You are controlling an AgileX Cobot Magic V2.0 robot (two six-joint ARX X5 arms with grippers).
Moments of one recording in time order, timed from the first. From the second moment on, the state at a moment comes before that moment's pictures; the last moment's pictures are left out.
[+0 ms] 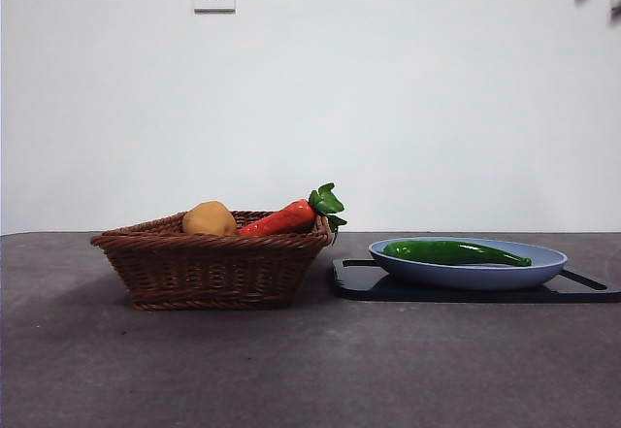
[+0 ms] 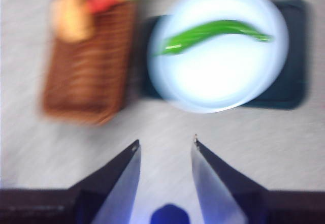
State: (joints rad) left arm -0.78 1.19 1.34 -0.72 0.11 -0.06; right arm 0.04 1.09 1.24 -1.03 -0.47 0.11
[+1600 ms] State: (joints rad) left arm -0.71 1.18 1.34 -0.58 0.01 0.05; right arm 0.20 0.82 1.24 -1.36 -0.47 -0.01
